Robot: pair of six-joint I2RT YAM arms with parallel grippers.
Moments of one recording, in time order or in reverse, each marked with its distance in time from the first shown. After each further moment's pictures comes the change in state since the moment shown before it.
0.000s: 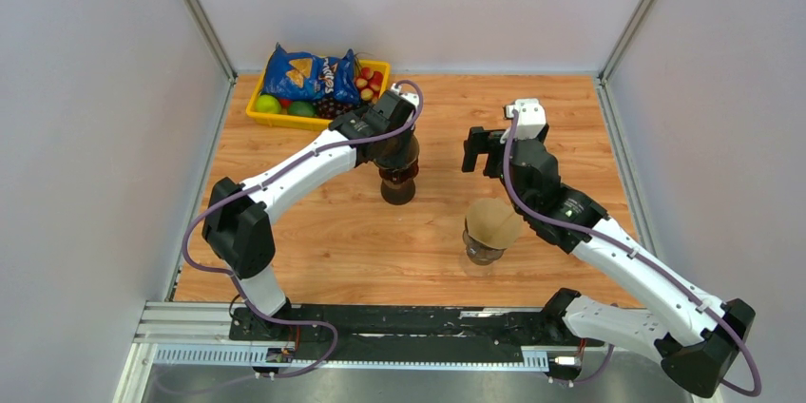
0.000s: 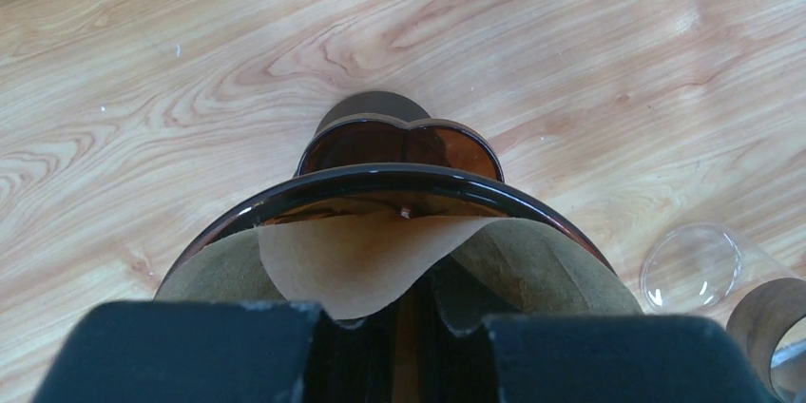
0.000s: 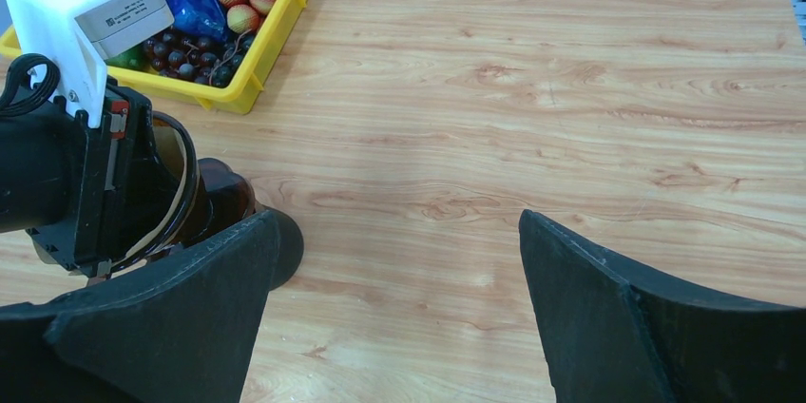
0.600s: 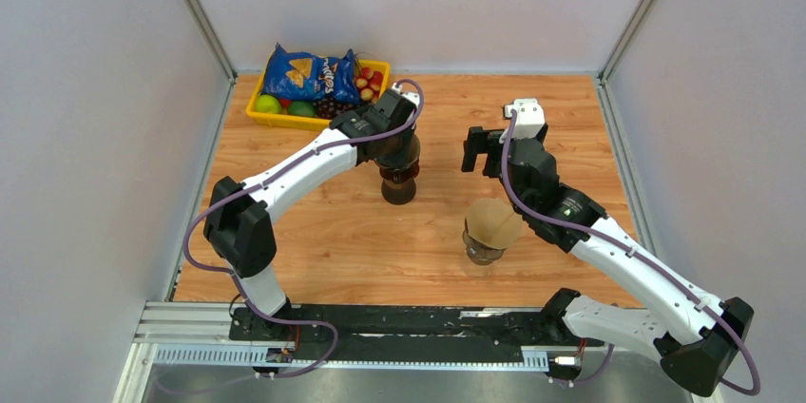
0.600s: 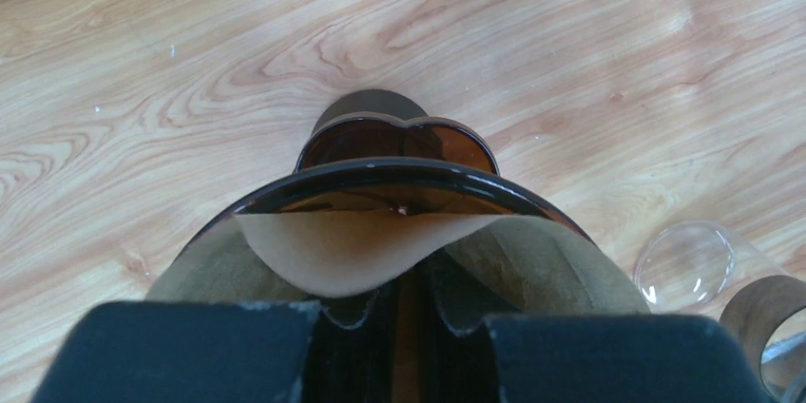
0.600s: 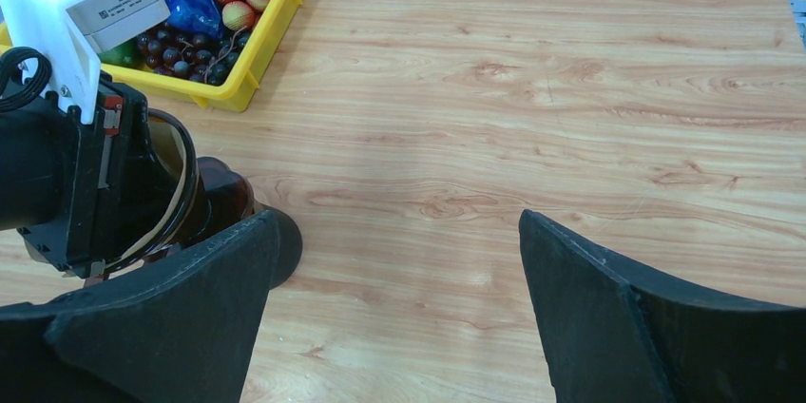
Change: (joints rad) left arm 0.000 0.005 0.015 -0.008 0.006 -0.004; right arm 0.000 0.009 0.000 0.000 0.003 0.000
